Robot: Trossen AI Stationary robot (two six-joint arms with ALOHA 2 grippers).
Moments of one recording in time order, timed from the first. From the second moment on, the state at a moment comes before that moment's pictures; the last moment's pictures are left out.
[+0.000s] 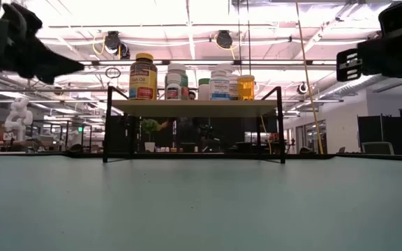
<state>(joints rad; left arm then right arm) -0.17 0.00 0.06 -0.11 -0.40 0.07 -0.20 0.11 0.02 0.09 -0.62 -0.10</state>
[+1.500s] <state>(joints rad) -0.16 0.09 0.02 0.03 -0.36 0.20 -0.20 0.11 0.01 0.08 -0.37 -0.31</state>
